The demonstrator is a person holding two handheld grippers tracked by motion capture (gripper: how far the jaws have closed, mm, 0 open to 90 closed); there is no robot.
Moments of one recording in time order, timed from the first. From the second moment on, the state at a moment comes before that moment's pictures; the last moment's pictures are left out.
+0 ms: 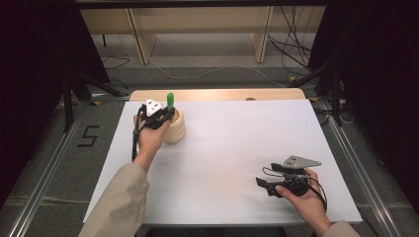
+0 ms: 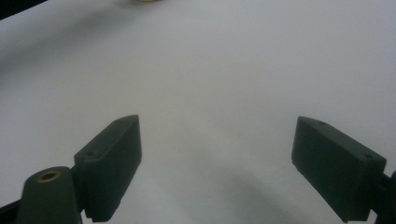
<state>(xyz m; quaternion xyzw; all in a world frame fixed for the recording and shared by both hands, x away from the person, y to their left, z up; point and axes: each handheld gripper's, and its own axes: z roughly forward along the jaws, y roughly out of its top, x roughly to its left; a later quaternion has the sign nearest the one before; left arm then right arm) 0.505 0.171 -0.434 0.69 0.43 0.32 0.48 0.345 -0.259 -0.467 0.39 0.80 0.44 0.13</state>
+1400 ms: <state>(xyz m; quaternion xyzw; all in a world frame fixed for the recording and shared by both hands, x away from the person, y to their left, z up) 0.472 0.168 -0.410 0.71 0.44 0.33 0.44 0.345 -0.259 -0.467 0.39 0.80 0.44 0.13</state>
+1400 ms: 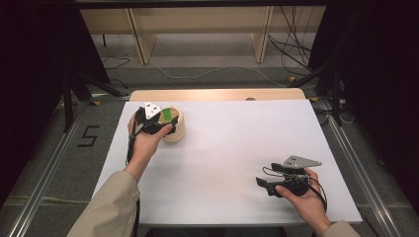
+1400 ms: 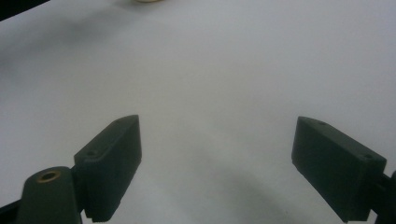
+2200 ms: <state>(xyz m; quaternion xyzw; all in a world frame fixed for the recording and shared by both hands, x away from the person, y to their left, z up) 0.417 0.146 -0.402 0.74 0.38 0.30 0.47 0.344 -0.260 -0.465 0.39 0.80 0.44 0.13</state>
